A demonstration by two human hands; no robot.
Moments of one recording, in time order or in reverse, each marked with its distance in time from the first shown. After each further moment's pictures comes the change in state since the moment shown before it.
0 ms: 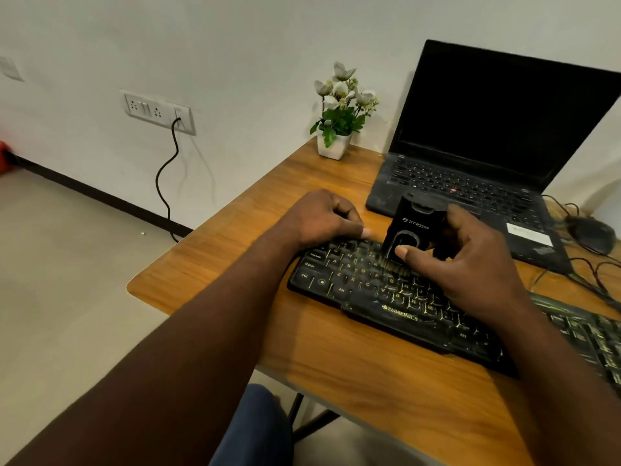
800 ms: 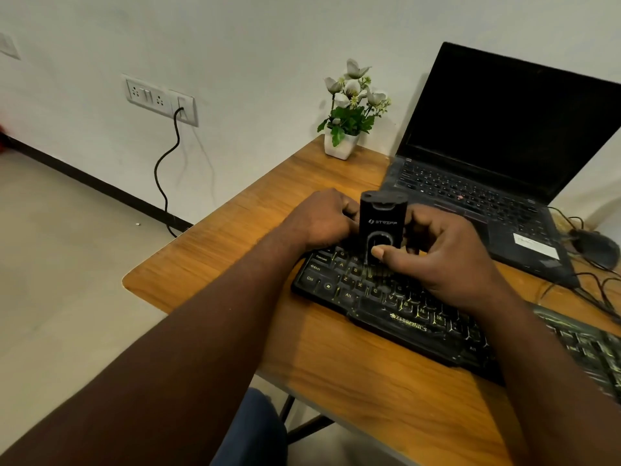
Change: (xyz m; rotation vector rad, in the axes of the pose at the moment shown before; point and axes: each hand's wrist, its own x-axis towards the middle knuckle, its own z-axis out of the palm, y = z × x) left_hand 0.003 -0.002 -0.003 0.081 0.058 -0.015; right_hand 0.028 -0.010 0.024 0.131 -0.191 -0.051
